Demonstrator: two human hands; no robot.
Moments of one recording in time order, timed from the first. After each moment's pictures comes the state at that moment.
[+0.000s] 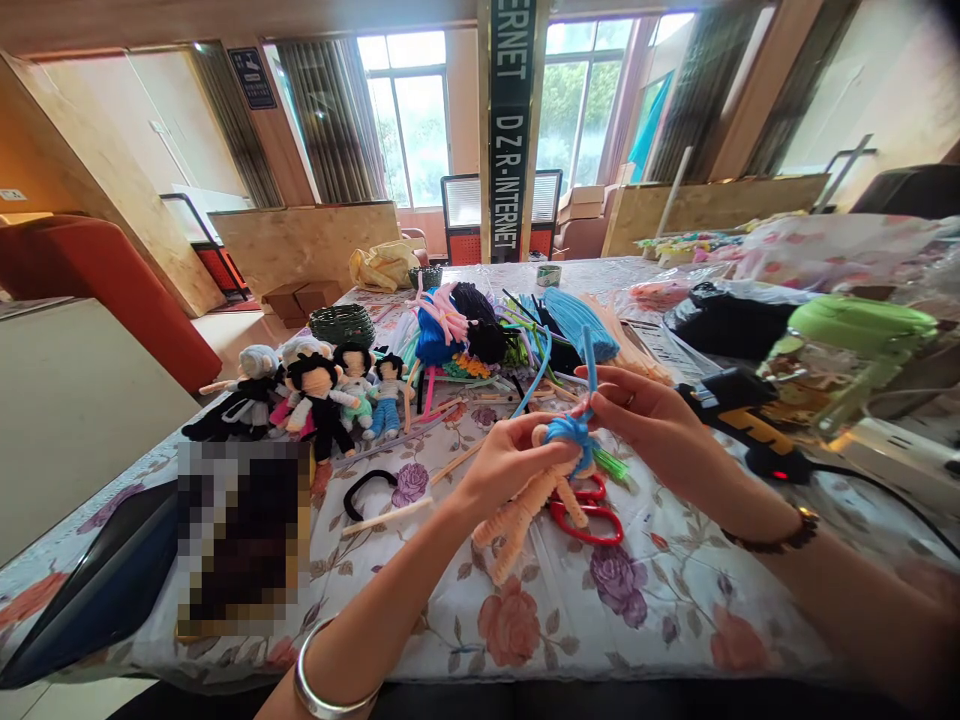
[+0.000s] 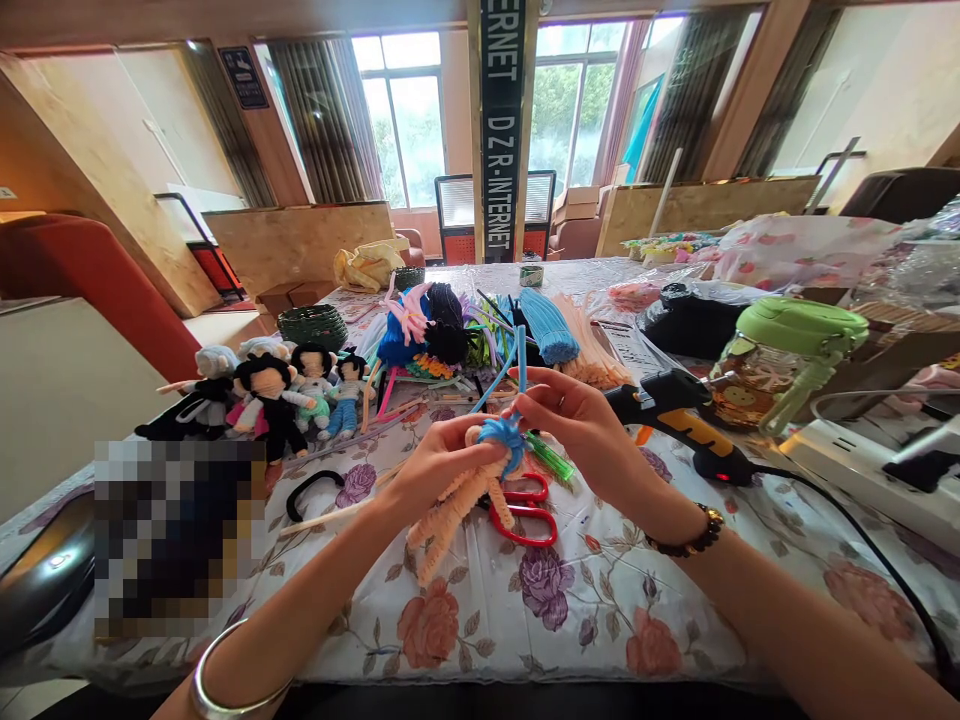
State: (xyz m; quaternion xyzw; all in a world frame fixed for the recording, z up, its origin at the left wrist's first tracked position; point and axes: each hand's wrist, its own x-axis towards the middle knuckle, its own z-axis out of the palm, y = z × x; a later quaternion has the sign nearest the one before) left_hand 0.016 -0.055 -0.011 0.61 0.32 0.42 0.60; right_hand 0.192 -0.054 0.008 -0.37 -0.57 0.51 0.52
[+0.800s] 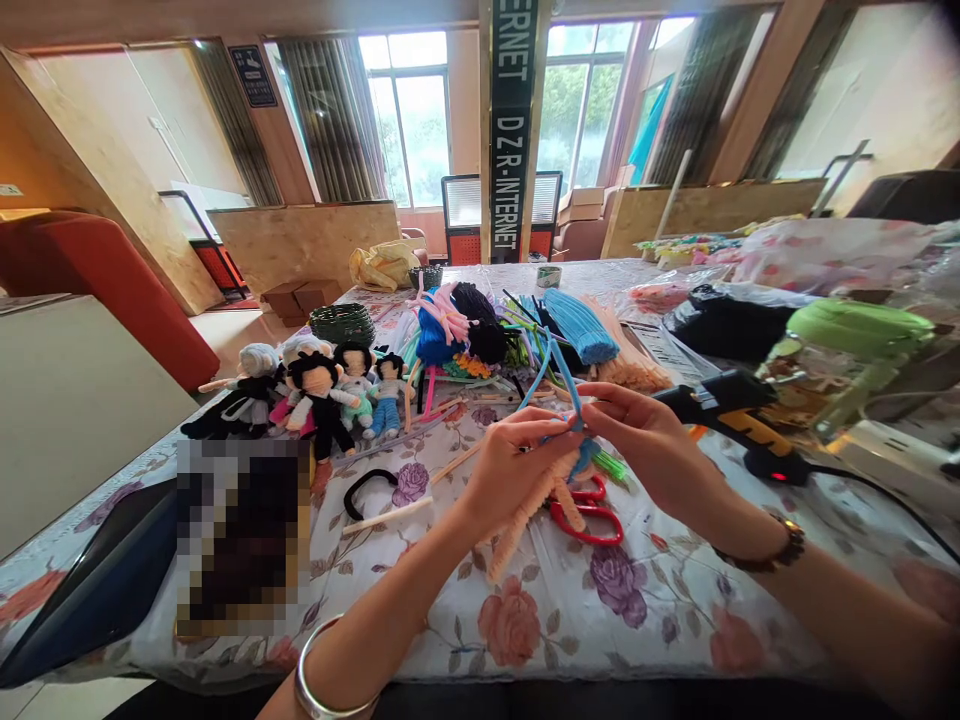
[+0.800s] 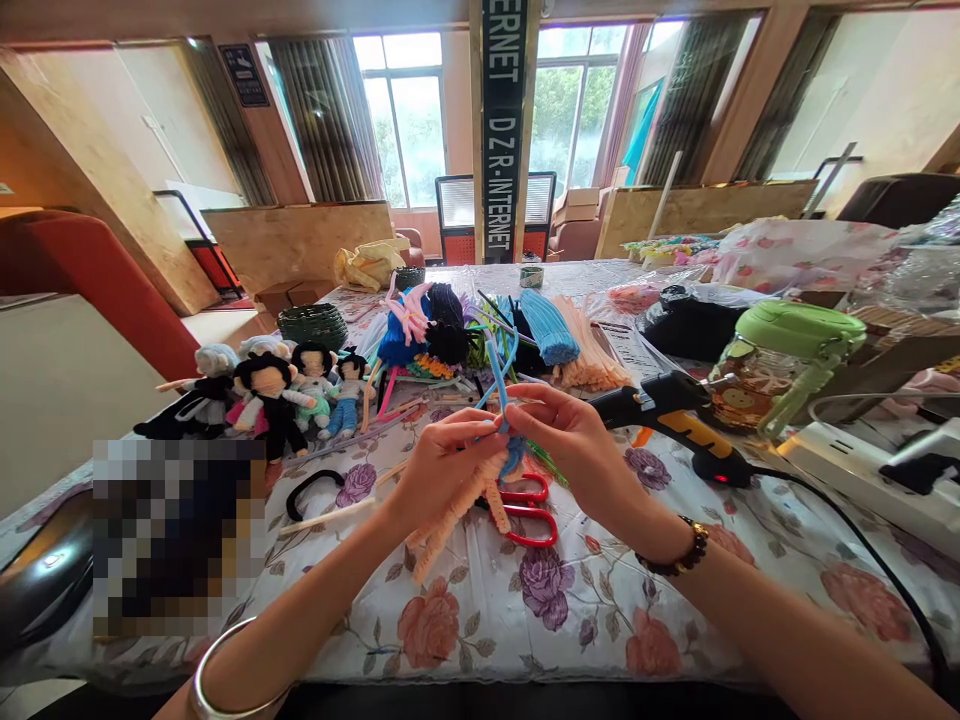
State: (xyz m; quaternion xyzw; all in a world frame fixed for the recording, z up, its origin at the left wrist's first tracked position) left_hand 0.023 -0.056 -0.019 0.63 0.30 0.52 0.48; right_hand 0.180 -0.063 0.002 -0.39 -0.54 0.52 0.54
